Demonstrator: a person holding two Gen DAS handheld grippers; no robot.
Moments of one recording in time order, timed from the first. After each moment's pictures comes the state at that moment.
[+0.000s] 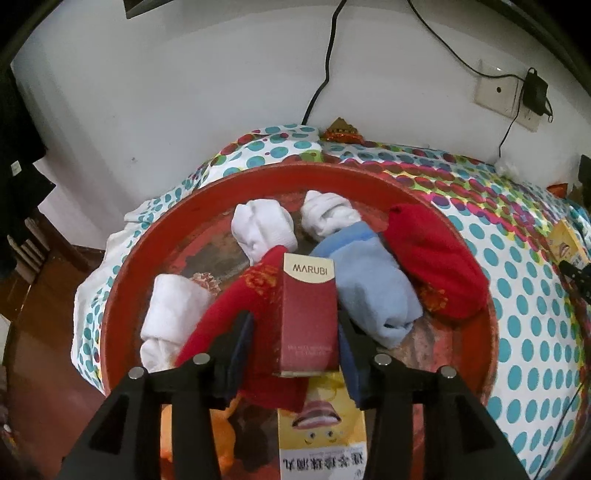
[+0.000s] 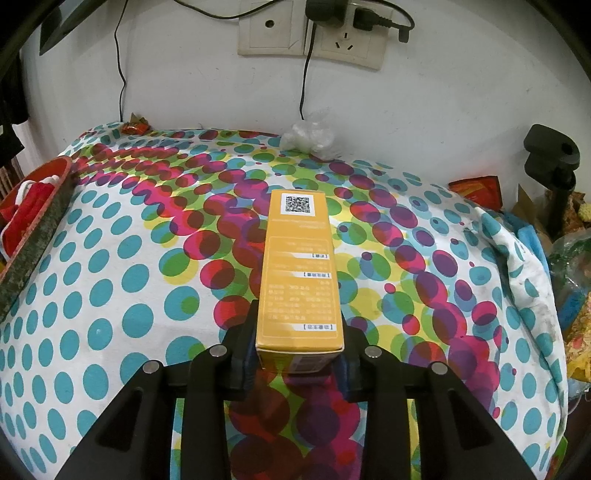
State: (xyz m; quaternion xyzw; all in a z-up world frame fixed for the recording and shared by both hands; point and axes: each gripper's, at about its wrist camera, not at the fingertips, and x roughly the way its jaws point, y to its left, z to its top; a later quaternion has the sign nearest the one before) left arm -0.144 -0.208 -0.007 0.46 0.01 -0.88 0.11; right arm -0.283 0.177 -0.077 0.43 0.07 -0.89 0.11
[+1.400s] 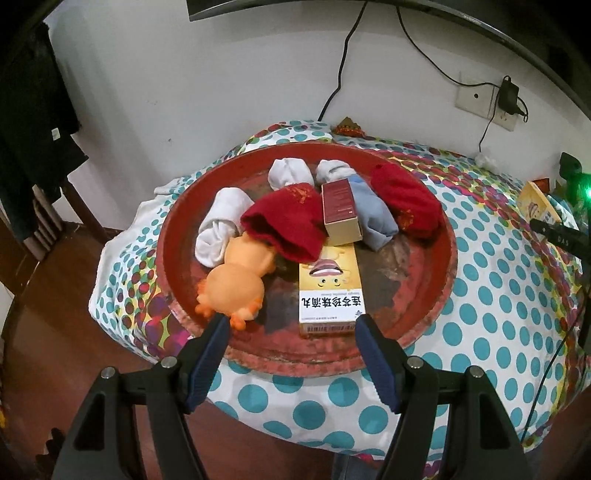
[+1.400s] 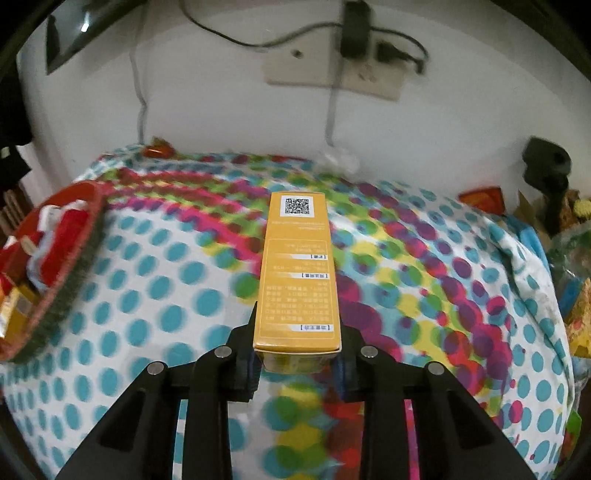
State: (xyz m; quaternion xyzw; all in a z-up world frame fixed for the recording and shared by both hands) left arm -0.024 -0.192 0.009 0.44 0.03 -0.89 0.13; right arm -0.329 0.347 -0.037 0.41 0.04 -0.90 0.12
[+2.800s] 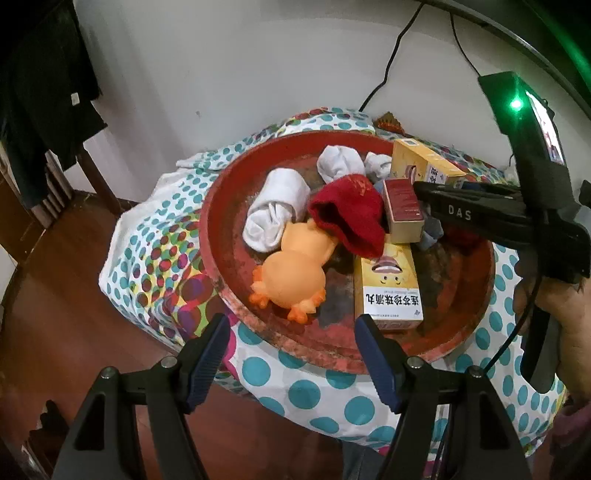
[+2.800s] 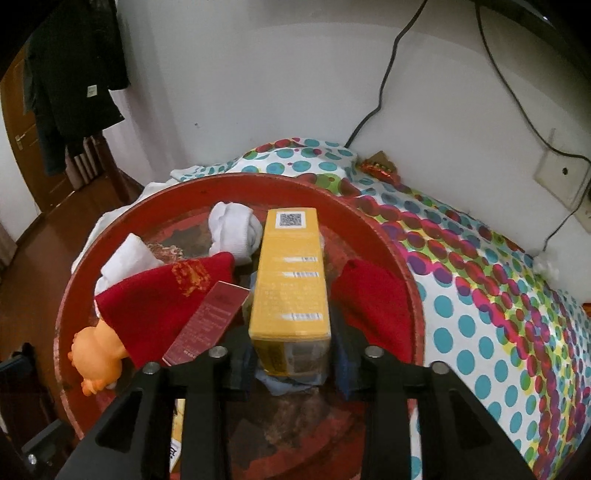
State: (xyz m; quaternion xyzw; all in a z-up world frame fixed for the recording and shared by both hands) left arm -0.018 -0.240 0.005 0.47 0.08 -0.86 0.17; right arm -0.483 0.653 -0.010 0.40 0.11 -0.87 0.26
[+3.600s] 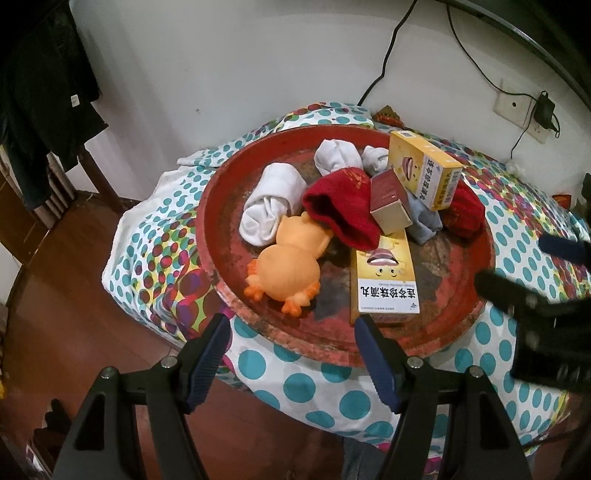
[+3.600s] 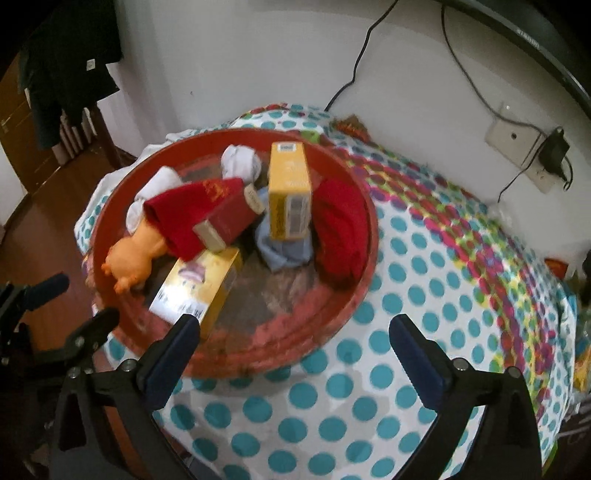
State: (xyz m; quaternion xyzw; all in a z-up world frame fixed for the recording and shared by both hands) left arm -0.018 -0.231 0.005 0.47 0.06 -0.86 0.17; right arm -0.396 0.681 0.013 0.47 0.14 -0.84 0.22
